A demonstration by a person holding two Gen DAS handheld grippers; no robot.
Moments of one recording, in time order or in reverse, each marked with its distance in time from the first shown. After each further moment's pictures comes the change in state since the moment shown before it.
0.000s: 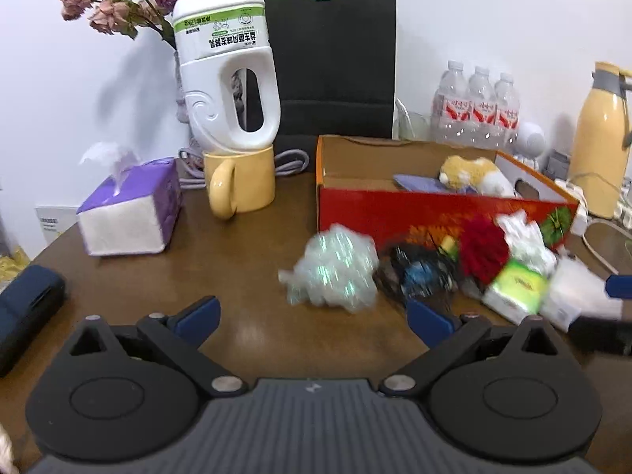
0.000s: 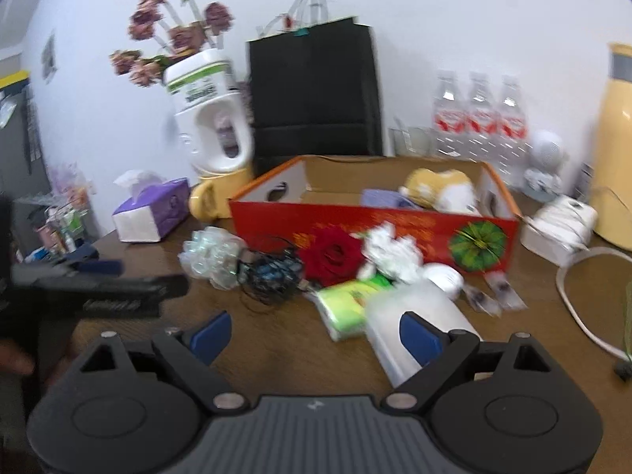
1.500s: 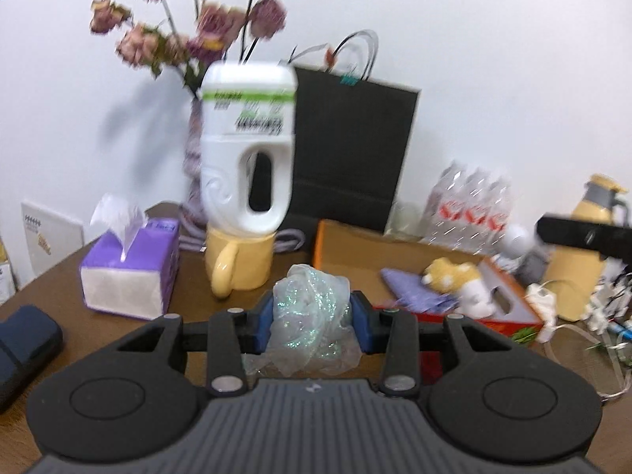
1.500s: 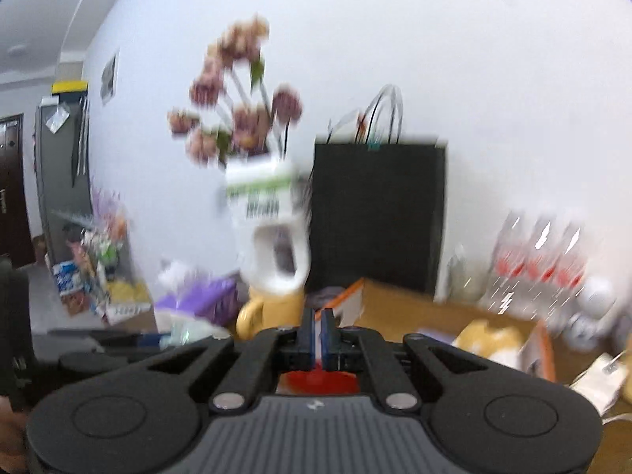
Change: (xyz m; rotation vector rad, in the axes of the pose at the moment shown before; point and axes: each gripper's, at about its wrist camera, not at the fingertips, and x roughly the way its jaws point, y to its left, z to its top) left arm -0.044 0.027 0.053 -0.160 -0.166 -0.099; right arm -0.023 0.044 0.110 -0.147 -0.232 0.068
